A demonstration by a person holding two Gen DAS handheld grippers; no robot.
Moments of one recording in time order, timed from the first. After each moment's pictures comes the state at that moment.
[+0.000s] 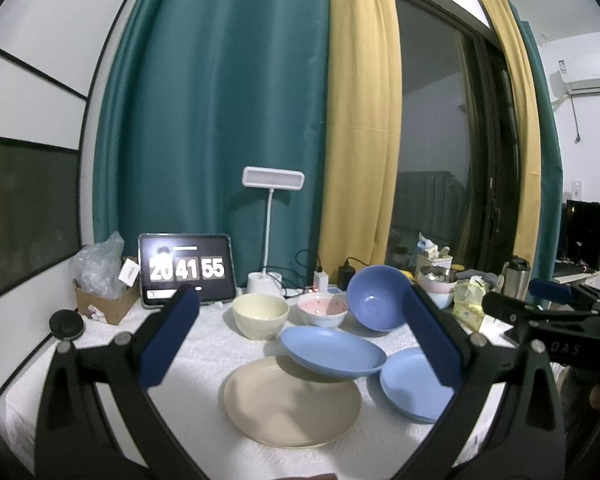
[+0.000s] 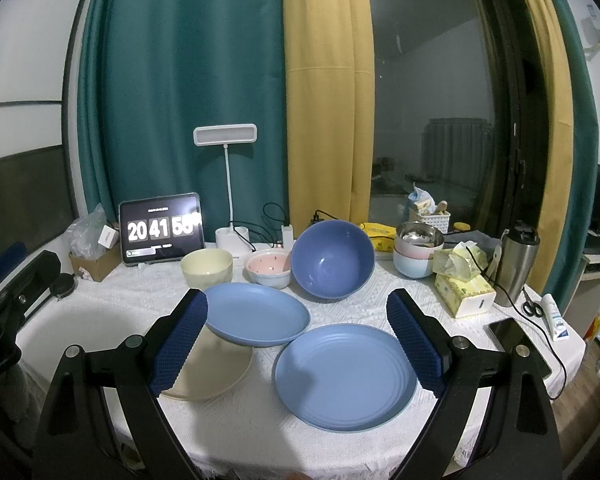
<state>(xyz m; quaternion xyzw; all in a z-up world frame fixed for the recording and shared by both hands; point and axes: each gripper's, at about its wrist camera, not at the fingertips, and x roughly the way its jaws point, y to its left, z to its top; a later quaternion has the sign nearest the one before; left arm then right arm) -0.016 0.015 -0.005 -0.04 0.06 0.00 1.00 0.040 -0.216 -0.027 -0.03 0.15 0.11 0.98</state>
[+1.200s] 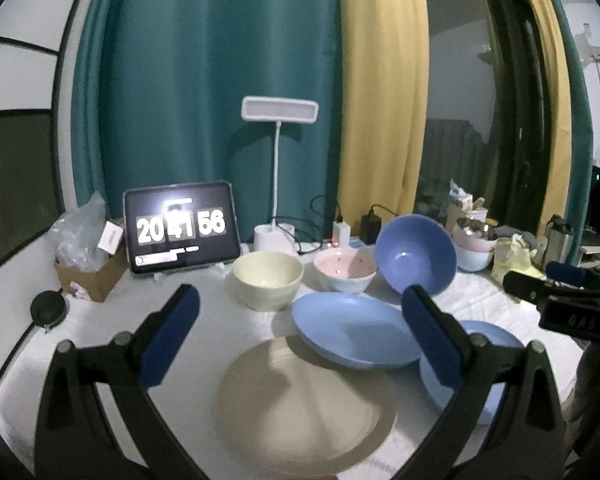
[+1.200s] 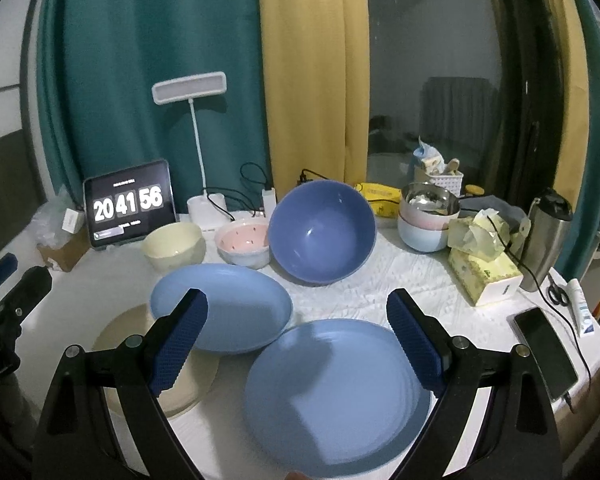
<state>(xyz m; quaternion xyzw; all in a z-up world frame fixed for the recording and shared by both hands) 0.109 0.016 -0.040 -0.03 0.17 0.03 0.98 0.147 -0.222 -0.059 -0.02 0.24 0.10 0.97</state>
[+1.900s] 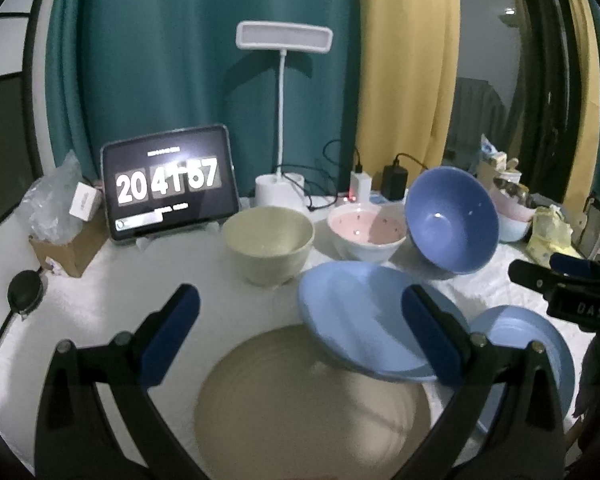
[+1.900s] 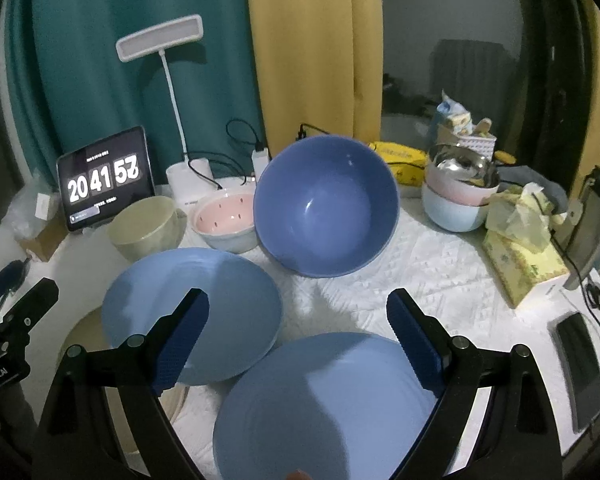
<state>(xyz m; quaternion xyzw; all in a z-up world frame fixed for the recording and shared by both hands) 0.197 0.016 -0.086 -0.03 0.26 0.05 0.96 0.245 -0.216 -0.101 -0.02 0.31 0.12 0.94</state>
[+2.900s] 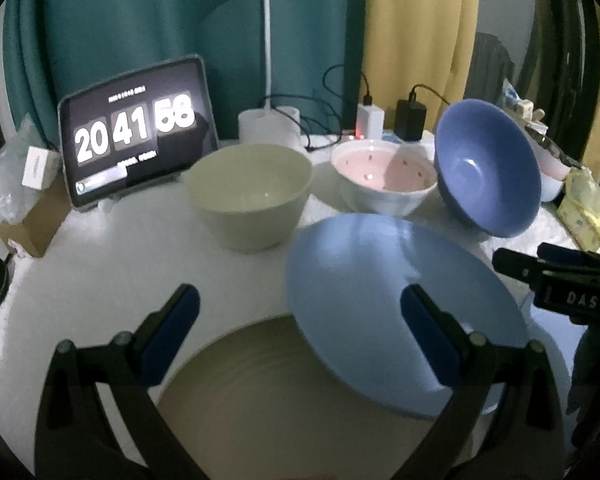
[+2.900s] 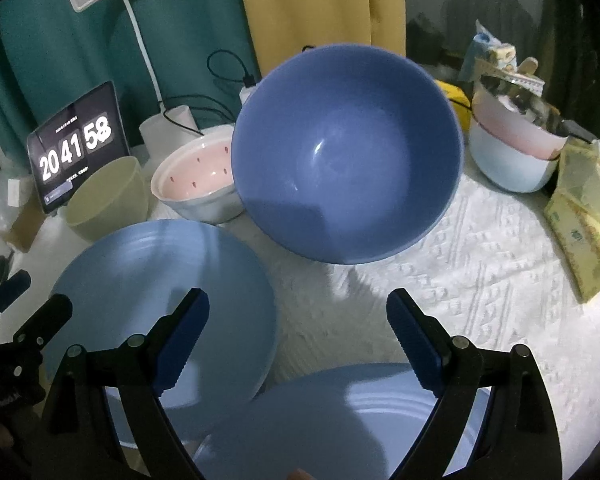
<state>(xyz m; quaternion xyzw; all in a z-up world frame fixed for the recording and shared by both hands) 0.270 0.018 -0.145 -0.02 0.36 0.05 0.93 0.324 -0.195 -0.163 0.00 0.40 0.14 0.91</state>
